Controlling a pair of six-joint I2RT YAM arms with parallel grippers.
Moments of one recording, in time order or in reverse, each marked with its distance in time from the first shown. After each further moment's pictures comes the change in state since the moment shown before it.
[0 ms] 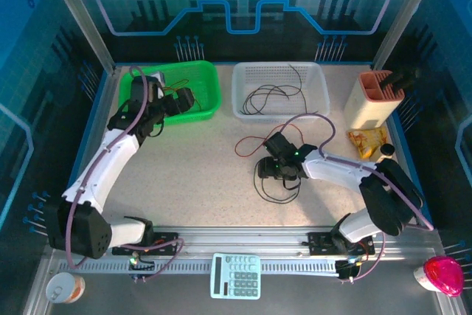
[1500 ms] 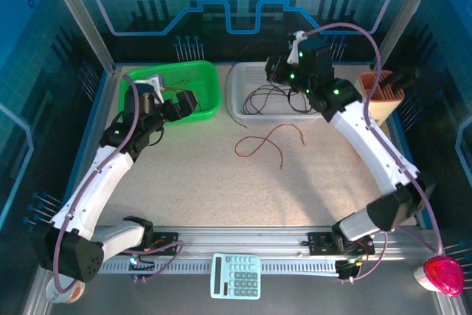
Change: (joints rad) left arm -0.056 -0.140 -0.040 0.022 0.038 -0.043; right arm -0.260 0.034 0.866 -0.010 -0.108 -0.164
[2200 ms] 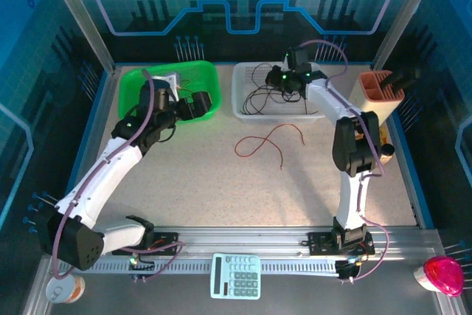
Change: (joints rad) left arm -0.115 0.091 0.056 0.000 -0.001 0.029; right arm -0.177 0.548 0.068 0.117 -0.206 0.047
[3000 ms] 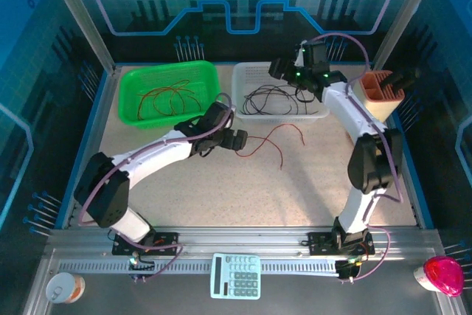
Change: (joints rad) left arm -0.322 0.364 -0.012 0.002 -0.234 0.190; right arm -0.042 -0.282 -0.119 -0.031 0.047 -0.092
